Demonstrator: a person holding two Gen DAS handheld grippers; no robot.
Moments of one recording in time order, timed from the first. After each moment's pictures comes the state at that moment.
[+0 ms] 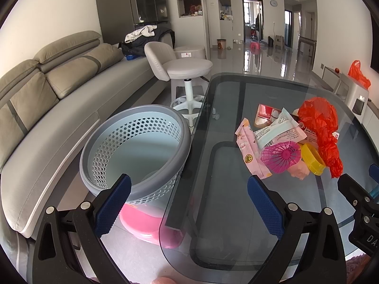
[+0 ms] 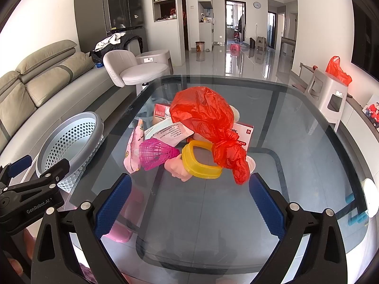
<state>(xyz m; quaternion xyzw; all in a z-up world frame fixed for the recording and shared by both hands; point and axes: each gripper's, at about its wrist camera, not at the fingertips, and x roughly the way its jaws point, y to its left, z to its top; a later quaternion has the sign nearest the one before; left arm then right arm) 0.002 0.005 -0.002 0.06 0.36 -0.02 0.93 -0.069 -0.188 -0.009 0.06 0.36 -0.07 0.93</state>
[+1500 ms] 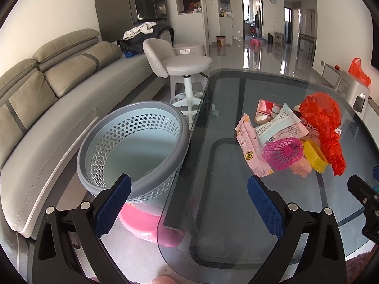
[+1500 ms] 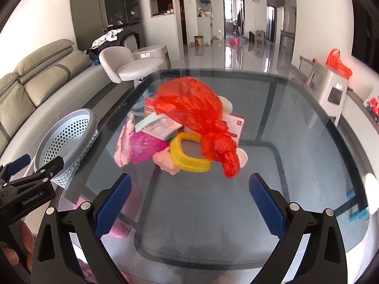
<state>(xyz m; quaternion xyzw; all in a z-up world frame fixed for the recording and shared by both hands) 0.007 0.005 -0.005 0.06 0.37 -0.02 0.93 -0.072 -0.216 -0.021 0.08 0.38 -0.06 0.92</state>
